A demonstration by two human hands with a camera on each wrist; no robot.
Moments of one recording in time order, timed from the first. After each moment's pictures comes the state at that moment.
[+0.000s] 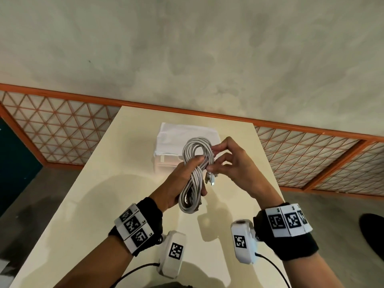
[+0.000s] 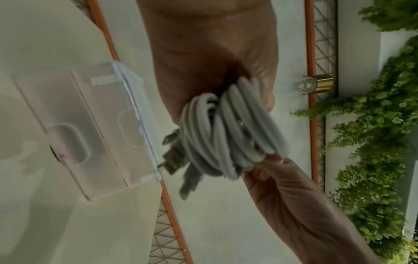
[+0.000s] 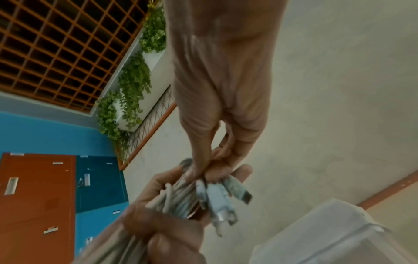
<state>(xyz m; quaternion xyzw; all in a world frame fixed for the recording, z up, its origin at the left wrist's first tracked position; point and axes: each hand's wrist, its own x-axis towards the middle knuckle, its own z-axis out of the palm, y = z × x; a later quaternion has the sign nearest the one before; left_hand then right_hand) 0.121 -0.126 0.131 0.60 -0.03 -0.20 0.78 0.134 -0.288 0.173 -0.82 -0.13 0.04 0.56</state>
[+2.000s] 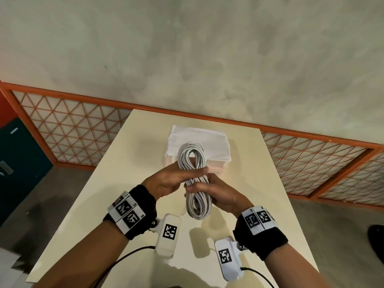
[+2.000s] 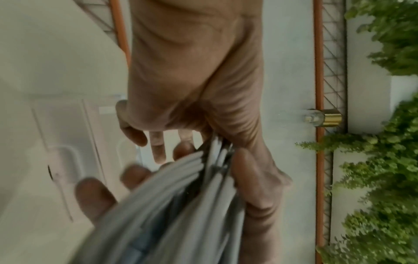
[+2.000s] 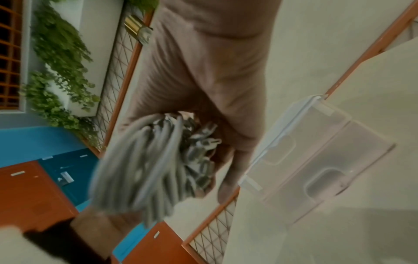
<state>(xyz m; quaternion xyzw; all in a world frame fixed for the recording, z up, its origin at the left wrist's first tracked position) 0.129 -0.085 0.124 0.62 -0.09 -0.23 0.75 0.109 -0.233 0.131 -0.70 -0.11 0.28 0.65</state>
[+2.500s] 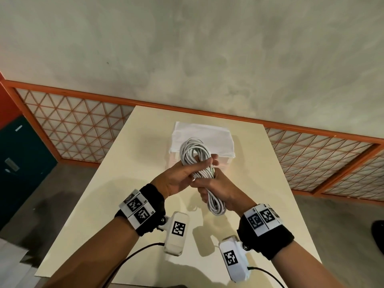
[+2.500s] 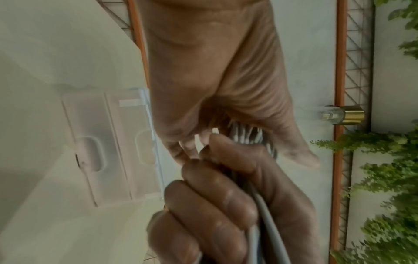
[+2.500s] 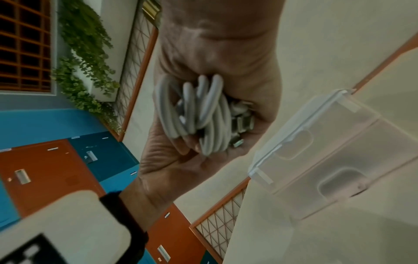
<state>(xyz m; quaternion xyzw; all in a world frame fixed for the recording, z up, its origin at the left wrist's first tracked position) 0.127 -0.085 0.122 0.51 -0.08 -0.24 0.82 0.108 -0.218 0.131 -0.74 -0.03 0.24 0.63</state>
